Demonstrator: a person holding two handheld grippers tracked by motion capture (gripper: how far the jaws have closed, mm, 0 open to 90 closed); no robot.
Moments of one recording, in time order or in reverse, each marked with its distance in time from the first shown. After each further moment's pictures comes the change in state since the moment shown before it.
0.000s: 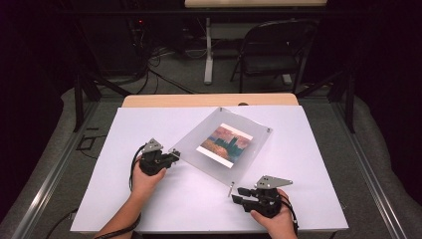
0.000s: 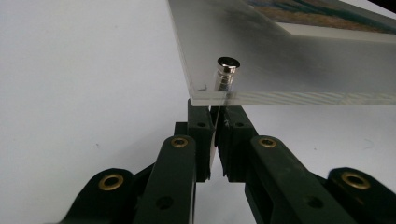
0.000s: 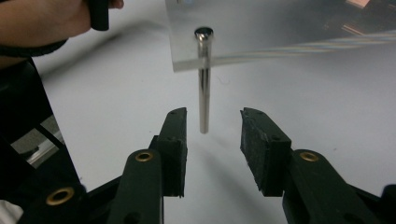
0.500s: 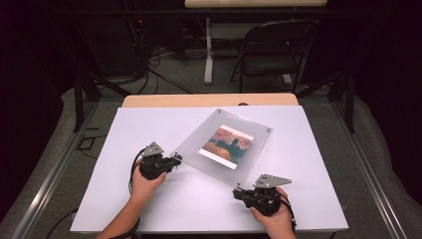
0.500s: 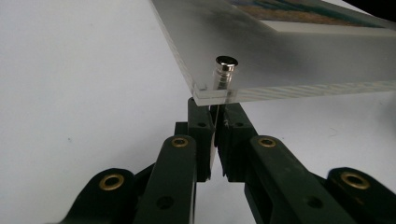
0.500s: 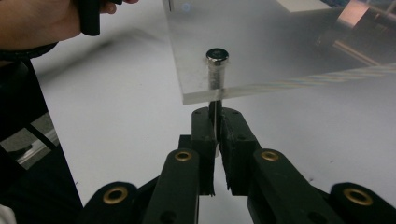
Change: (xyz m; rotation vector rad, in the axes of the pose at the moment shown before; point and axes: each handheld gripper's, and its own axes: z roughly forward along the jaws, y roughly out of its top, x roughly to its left) left arm -0.010 -0.003 -0.007 -0.002 -0.048 0.022; right arm 0.002 0.005 0.000 -0.004 -0.015 -0.043
